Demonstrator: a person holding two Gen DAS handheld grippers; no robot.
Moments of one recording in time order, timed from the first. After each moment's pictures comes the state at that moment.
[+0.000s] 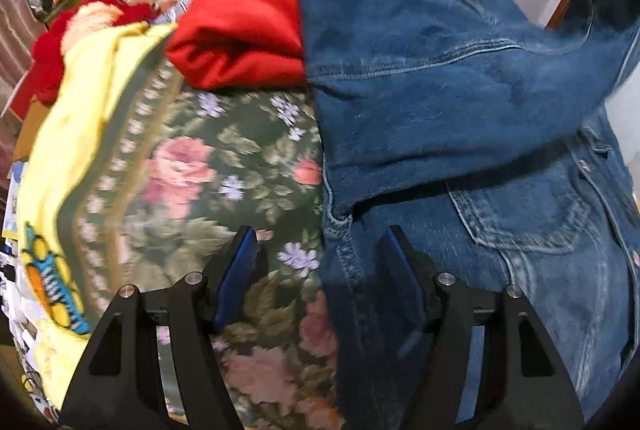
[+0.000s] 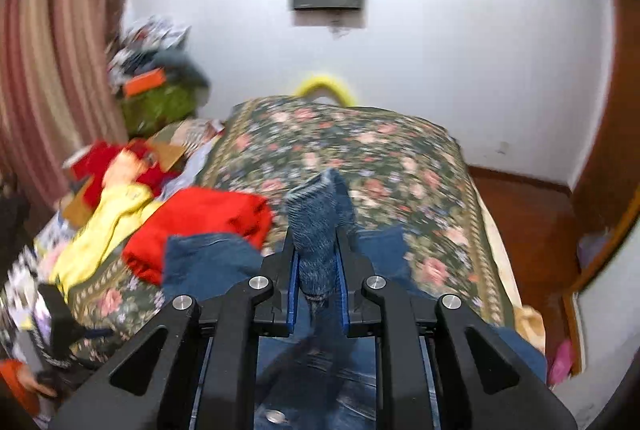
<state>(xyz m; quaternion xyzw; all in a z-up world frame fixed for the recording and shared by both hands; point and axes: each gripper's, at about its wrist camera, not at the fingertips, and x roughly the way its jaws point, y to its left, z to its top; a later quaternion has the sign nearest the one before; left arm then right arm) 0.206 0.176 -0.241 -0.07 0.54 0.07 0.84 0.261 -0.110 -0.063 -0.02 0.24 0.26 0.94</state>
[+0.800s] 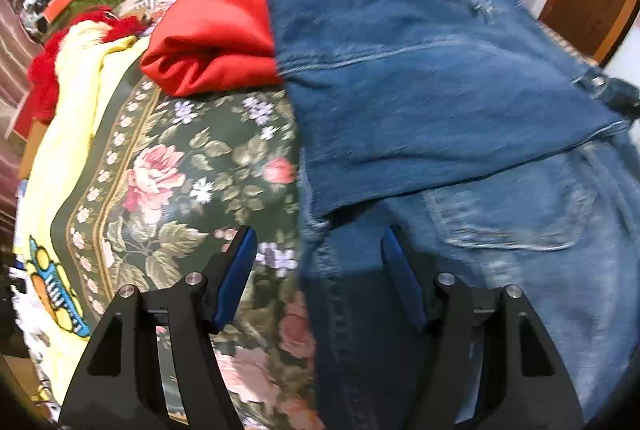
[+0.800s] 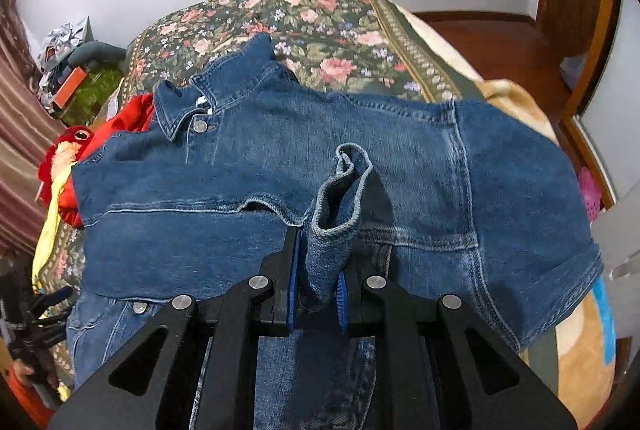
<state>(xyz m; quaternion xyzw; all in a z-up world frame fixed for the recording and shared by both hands) 0.200 0.154 -0.239 -0.04 0.54 0.06 0.84 0.288 -0.214 -0.213 0.09 0.42 0.19 0.88</state>
